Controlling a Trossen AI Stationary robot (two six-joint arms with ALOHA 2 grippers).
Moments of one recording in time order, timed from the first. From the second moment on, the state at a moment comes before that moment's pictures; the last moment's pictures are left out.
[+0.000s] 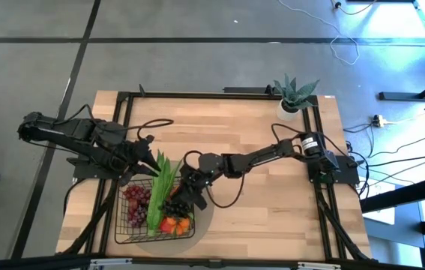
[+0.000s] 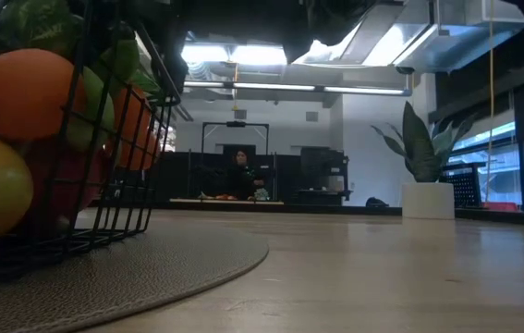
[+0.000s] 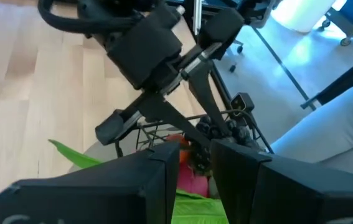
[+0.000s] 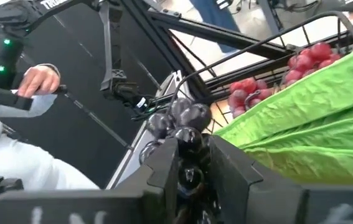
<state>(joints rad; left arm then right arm) -0.20 0.75 0.89 -0.55 0.17 -0.23 0.15 2.16 1.52 0.48 -0.45 0.57</state>
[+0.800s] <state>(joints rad) -0.20 0.68 0.89 -0.59 0.15 -0.26 0.04 1.96 1.52 0.44 -0.86 0.52</state>
